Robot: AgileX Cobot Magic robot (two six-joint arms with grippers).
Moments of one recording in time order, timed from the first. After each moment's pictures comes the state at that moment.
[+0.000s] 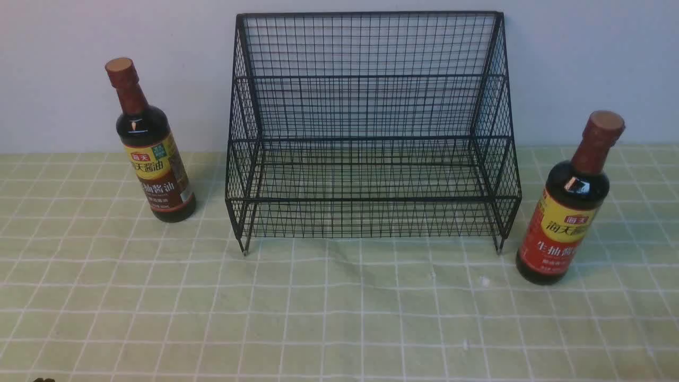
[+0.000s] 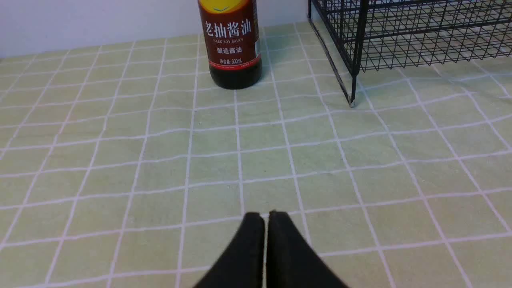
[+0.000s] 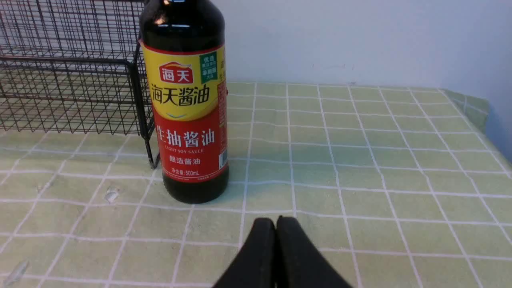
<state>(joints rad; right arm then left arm) 0.01 -0.01 0.02 -0.12 0.39 0.11 -0.04 -0.01 0.03 -0.10 0.38 0.15</state>
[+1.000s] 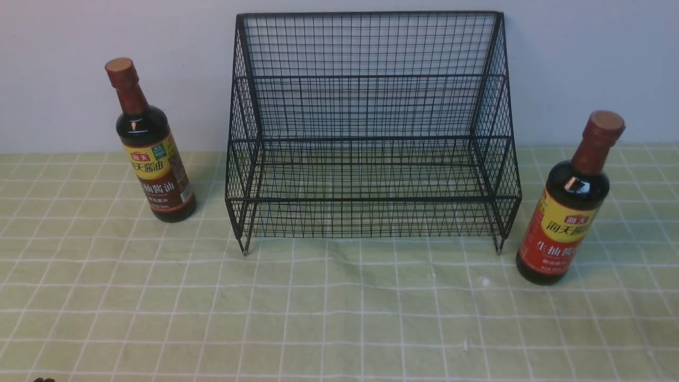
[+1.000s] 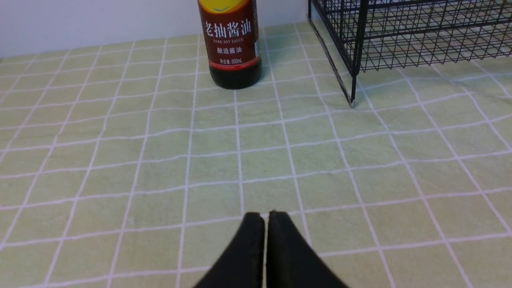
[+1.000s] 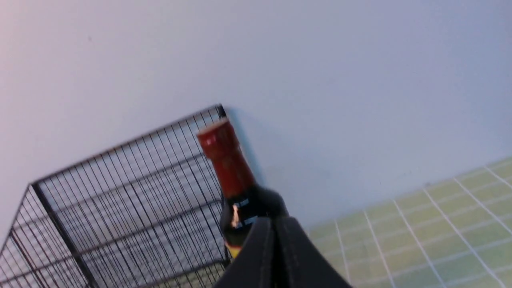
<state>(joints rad) 0.01 -0.01 0.03 0.16 0.00 0.27 -0.04 -0.01 0.03 -0.10 0.38 0.15</state>
